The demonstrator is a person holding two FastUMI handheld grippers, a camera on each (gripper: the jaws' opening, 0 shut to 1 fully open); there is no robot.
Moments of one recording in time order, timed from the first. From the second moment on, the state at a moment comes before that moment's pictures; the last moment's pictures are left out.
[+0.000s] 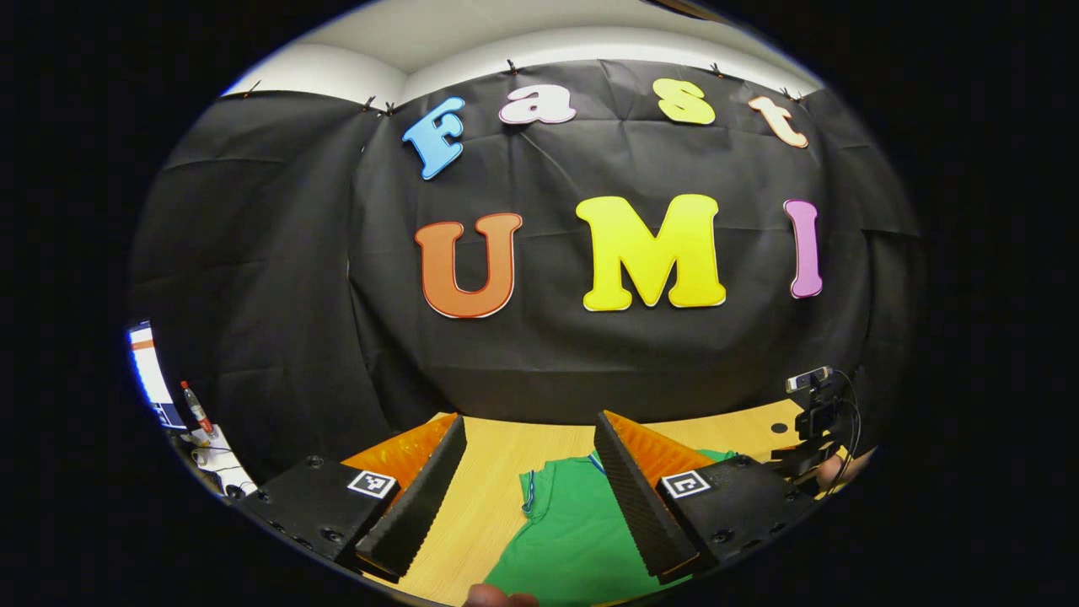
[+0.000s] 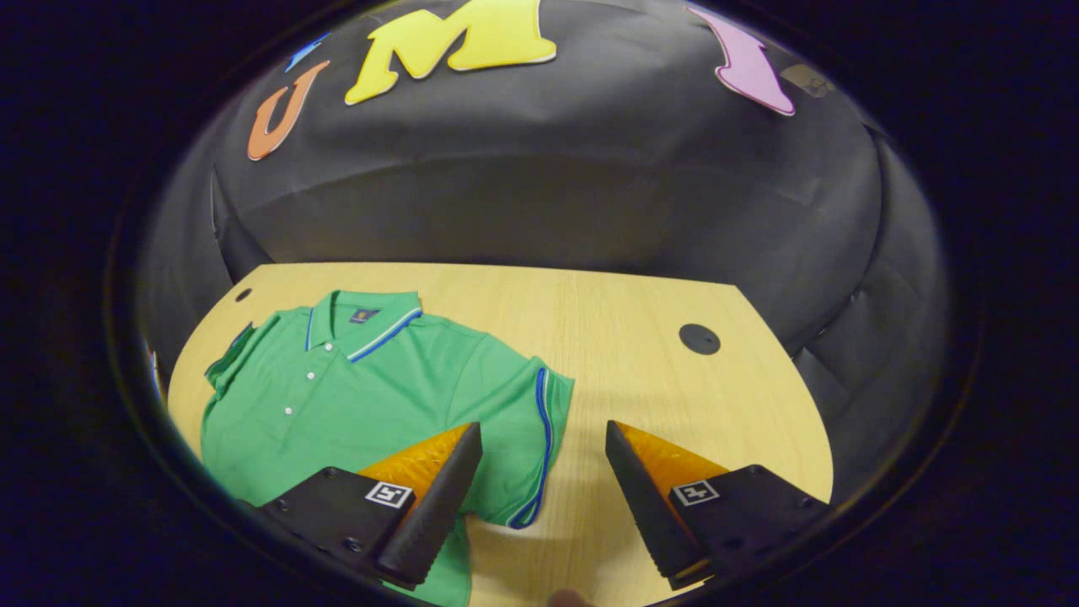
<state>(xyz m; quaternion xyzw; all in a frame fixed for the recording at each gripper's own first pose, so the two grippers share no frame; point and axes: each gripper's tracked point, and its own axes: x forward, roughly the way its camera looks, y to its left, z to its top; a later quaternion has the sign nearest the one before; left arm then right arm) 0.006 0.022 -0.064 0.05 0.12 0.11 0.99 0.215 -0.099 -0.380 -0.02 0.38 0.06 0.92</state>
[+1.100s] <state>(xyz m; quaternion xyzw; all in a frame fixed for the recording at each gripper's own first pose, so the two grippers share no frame) -0.006 0.027 -0.093 0.04 0.16 0.12 0.98 0.248 -0.099 -0.372 0.03 0.39 0.04 0.92</state>
